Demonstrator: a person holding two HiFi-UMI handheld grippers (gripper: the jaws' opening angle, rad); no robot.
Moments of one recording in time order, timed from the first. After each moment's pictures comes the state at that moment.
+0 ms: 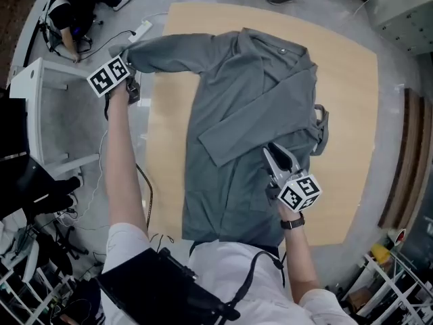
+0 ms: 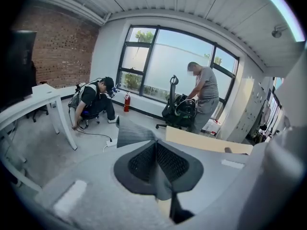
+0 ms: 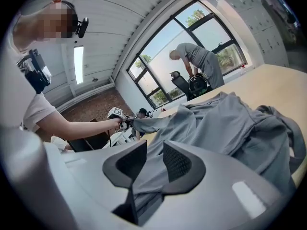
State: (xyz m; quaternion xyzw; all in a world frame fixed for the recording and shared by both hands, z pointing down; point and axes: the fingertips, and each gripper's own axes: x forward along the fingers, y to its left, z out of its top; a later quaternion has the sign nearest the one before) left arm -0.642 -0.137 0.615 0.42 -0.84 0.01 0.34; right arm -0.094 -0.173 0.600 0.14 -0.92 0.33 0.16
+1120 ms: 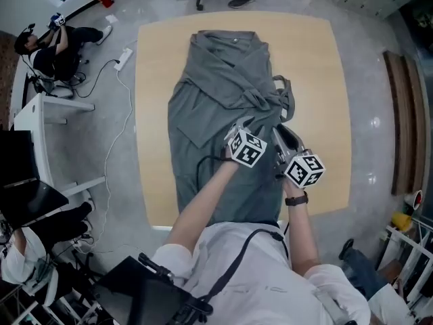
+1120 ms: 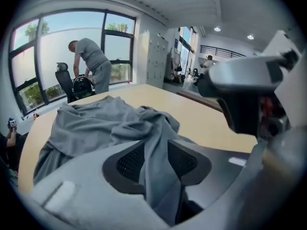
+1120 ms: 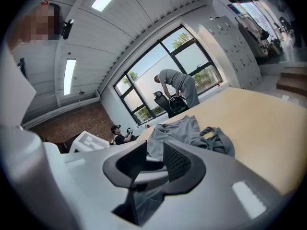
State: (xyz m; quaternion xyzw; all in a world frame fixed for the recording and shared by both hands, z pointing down) left arm -0.008 -0.206 0.654 0.75 -0.53 0.28 0.27; right arm 0.041 -0.206 0.556 0.27 -0.90 0.33 0.09
